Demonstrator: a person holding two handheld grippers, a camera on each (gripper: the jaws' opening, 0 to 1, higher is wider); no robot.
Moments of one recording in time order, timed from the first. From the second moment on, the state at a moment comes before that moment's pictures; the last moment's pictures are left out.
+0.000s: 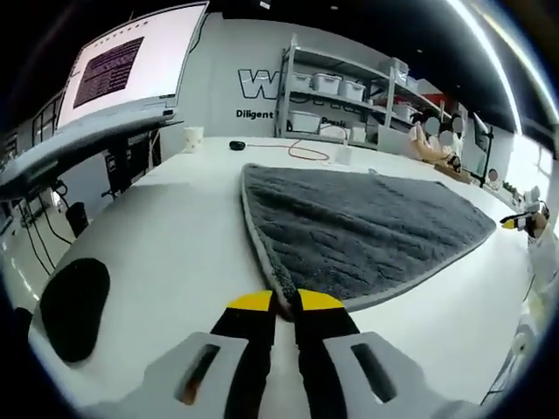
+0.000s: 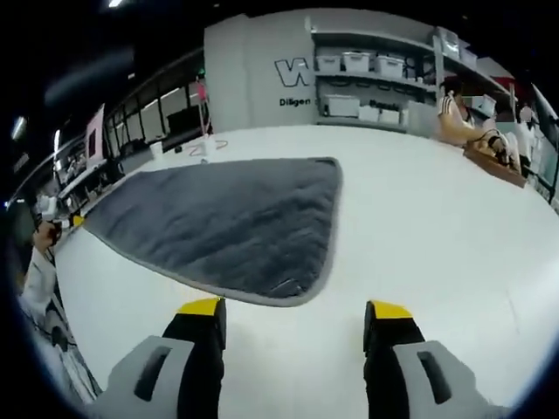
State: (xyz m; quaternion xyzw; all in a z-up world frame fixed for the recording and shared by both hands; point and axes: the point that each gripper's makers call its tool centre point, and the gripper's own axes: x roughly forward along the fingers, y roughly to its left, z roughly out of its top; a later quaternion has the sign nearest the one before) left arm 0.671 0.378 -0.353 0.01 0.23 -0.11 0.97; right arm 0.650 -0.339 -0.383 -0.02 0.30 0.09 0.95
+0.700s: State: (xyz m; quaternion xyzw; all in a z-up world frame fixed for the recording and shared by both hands) left arm 0.649 0.377 -0.391 0.01 0.25 -0.10 0.96; right arm 0.638 -0.347 -0.394 0.03 0.30 0.07 0.95
